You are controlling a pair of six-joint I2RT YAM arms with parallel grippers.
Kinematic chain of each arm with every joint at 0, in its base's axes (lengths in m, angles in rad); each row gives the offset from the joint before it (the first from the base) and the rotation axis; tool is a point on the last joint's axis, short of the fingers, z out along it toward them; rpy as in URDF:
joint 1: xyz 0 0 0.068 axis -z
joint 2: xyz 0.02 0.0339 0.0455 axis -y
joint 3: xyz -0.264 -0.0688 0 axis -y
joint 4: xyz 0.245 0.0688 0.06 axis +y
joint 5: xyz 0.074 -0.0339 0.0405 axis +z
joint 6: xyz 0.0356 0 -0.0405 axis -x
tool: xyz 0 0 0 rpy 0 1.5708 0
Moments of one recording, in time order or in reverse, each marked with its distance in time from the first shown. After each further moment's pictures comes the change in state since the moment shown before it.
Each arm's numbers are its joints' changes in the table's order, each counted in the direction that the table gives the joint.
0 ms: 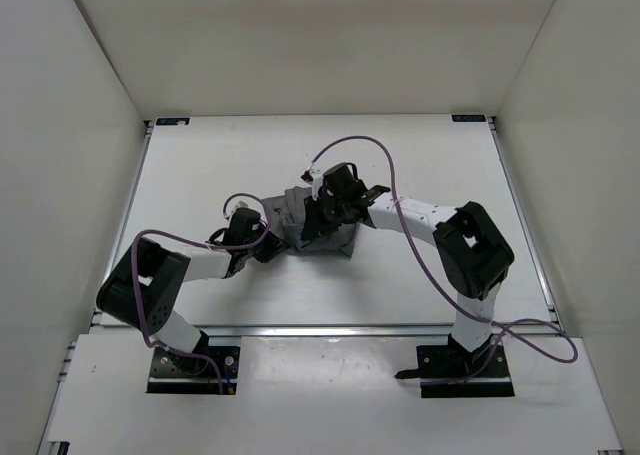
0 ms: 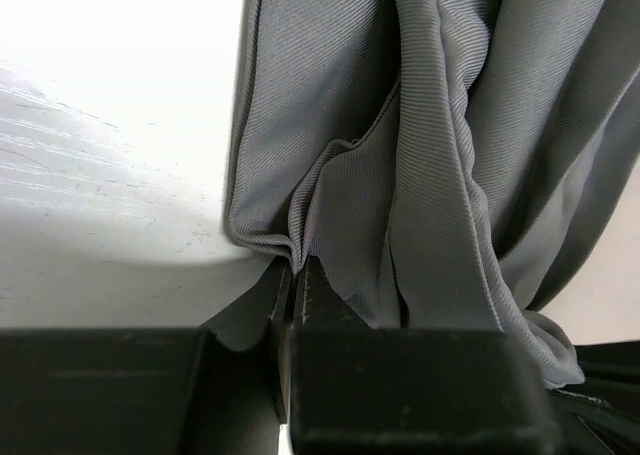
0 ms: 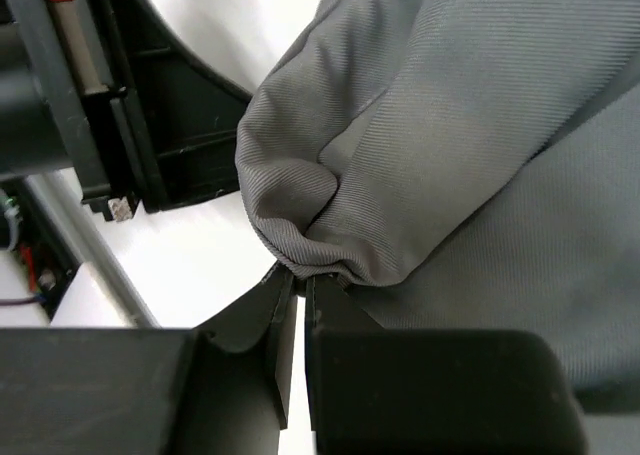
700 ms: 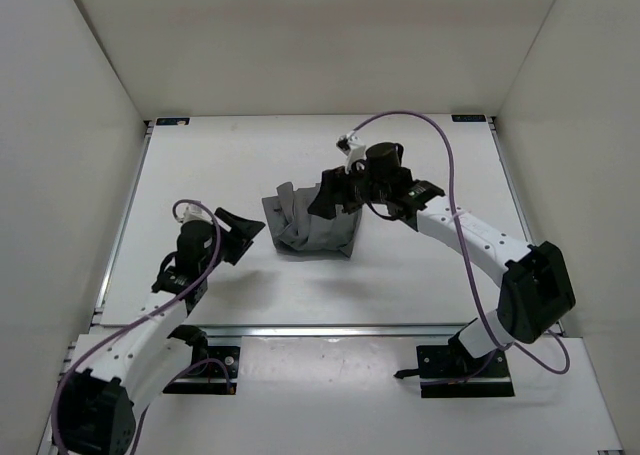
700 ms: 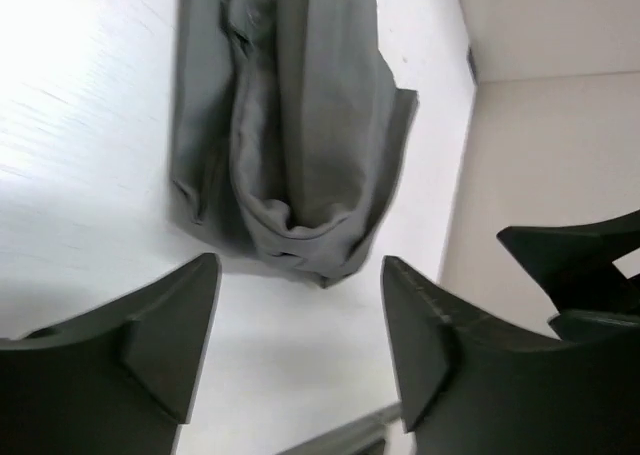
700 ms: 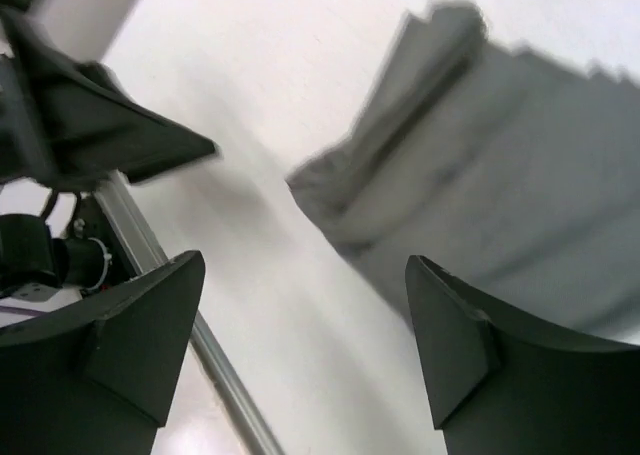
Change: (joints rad) left arm -0.140 0.705 -0.145 0.245 -0.031 -0.010; right arm 0.091 0.343 -0.069 -0.061 0.017 -0.037
